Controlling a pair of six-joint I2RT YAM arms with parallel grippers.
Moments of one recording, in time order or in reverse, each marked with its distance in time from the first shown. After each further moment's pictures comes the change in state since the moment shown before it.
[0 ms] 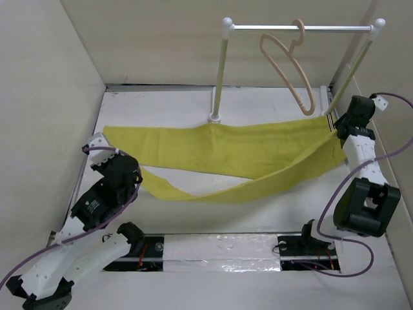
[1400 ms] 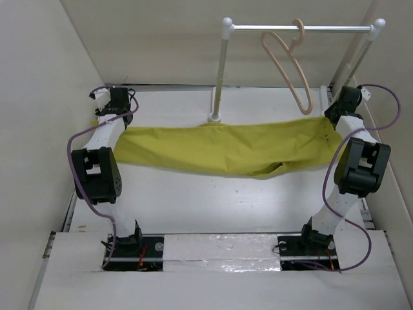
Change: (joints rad) left arm 0.749 1.156 0.470 0.278 0.420 0.123; right arm 0.018 0.449 0.253 0.171 -0.098 0.060
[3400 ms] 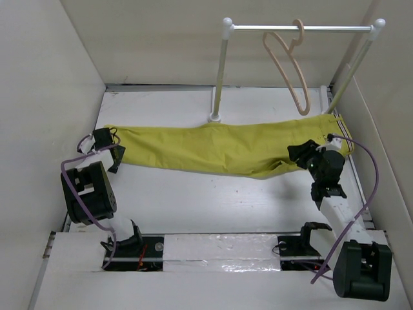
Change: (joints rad) left arm 0.229 -0.175 -0.555 0.236 0.468 -0.467; right arm 0.205 -0.956 -1.037 0.423 -0.458 0.080
